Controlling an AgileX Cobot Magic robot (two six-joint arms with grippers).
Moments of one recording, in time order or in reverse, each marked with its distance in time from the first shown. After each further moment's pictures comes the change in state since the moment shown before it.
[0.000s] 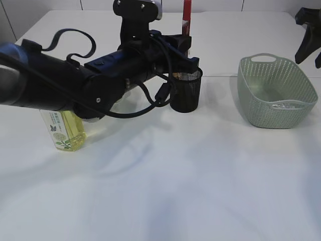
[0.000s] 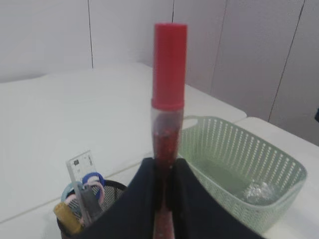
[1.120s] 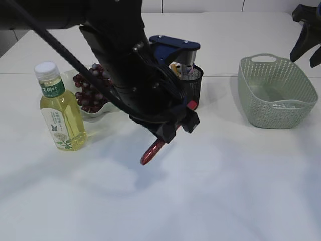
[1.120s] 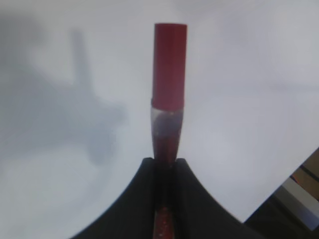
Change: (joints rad) left arm -0.119 -0.084 -0.345 -0.085 1.617 -0.005; right arm 0.000 0.000 0.000 0.047 0.000 0.005
